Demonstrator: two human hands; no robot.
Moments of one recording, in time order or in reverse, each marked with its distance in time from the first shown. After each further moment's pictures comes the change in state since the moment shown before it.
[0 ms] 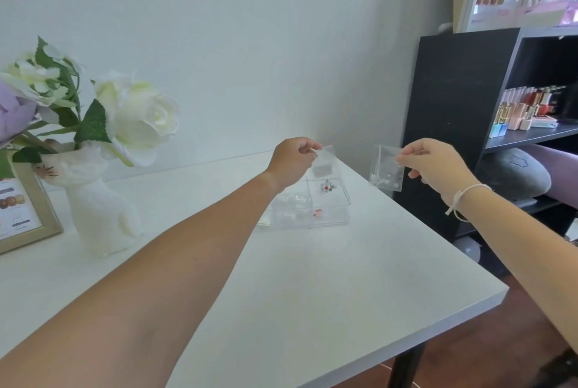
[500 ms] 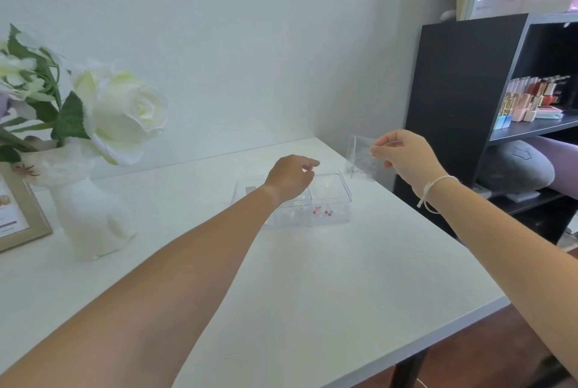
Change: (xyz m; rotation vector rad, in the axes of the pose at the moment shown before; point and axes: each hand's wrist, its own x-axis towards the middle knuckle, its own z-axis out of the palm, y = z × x) left_hand 0.003 -0.038 0.013 0.346 -0.123 -0.039; right_hand 0.010 -0.008 0.037 0.138 -0.042 -0.029
